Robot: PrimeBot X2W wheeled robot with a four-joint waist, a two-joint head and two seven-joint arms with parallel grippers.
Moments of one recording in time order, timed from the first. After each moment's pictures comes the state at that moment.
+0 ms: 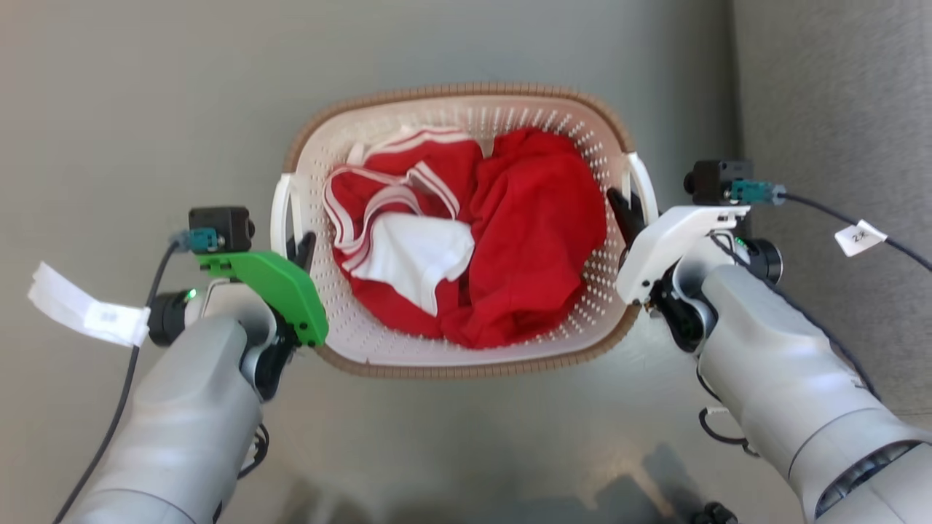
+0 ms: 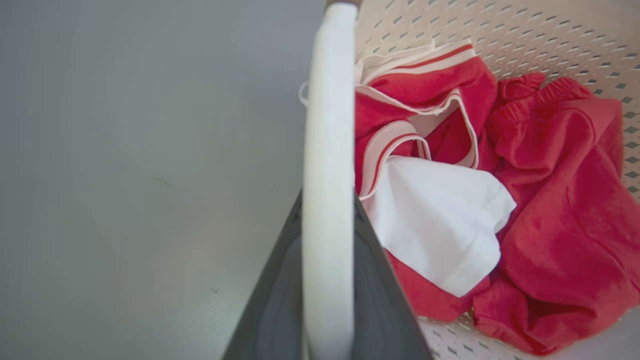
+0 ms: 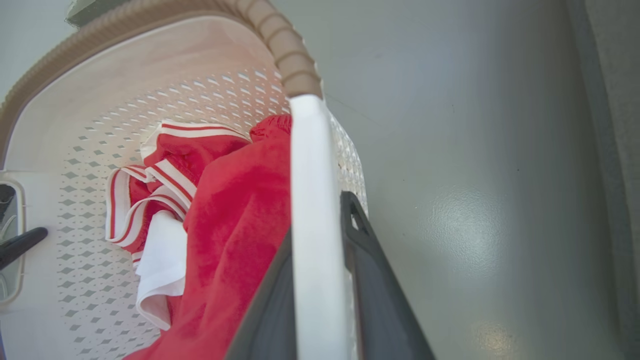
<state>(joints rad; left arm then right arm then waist) -0.78 0.07 -0.71 1.03 -0.88 -0.13 -0.11 -0.79 -0.06 0.69 1.09 0.80 0.11 -0.19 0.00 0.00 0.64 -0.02</state>
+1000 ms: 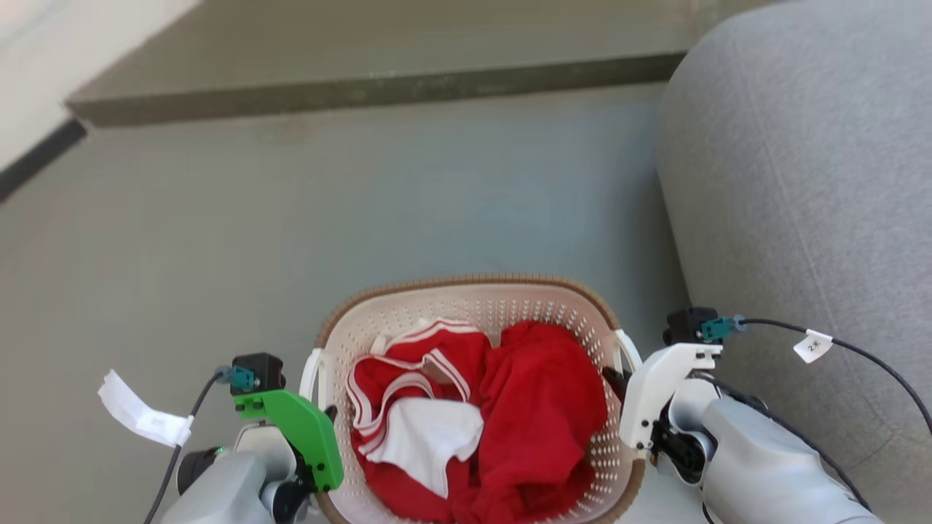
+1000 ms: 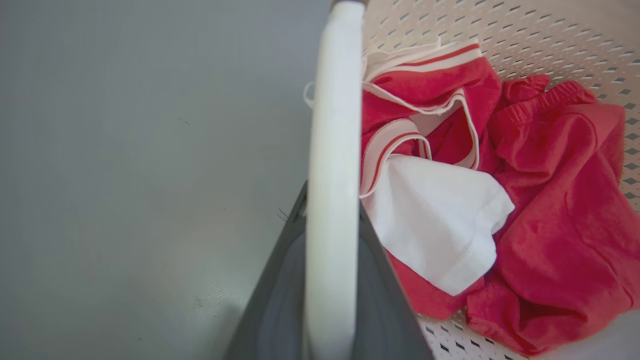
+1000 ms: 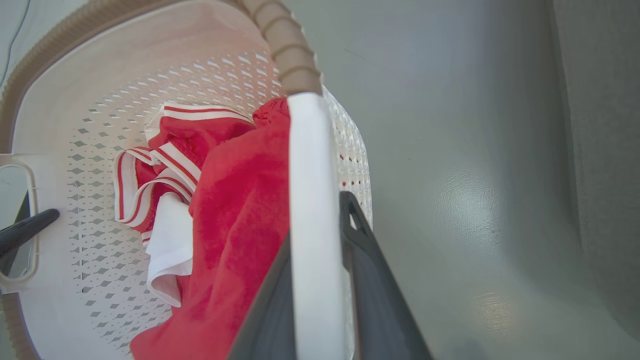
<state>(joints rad) -0.53 0.06 -0.80 1.09 -0.99 -0.13 0.02 -0.54 -0.06 0.83 1.10 0.97 0.11 0.01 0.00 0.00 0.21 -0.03</state>
